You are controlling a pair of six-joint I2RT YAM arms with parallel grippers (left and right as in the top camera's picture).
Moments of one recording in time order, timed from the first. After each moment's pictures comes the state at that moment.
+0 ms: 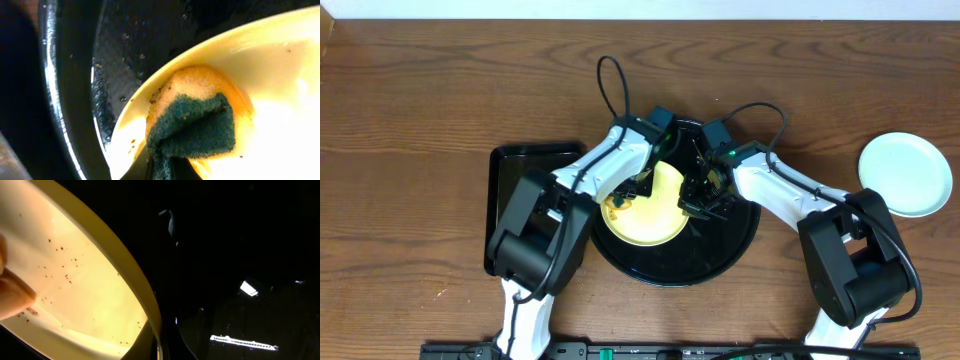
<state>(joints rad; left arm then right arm) -0.56 2.08 1.45 -1.04 -0.24 -0.45 0.48 1.91 1.13 -0.65 -0.37 0.78</state>
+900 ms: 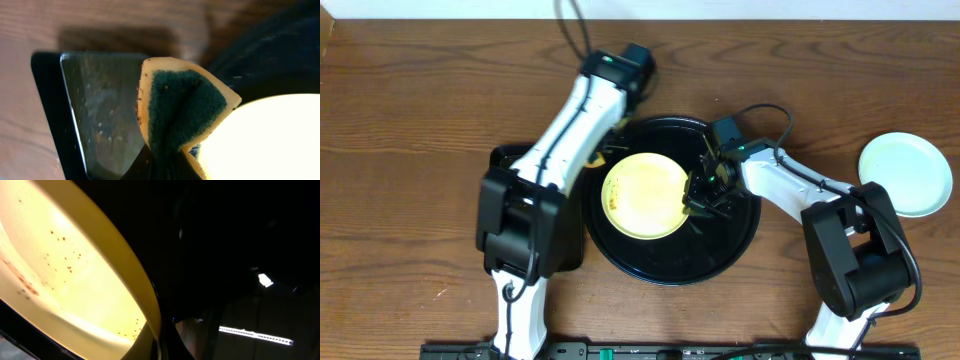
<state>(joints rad) -0.39 2.11 1.87 -1.39 -0.31 -0.46 0.41 1.93 1.12 -0.65 -0.46 0.72</state>
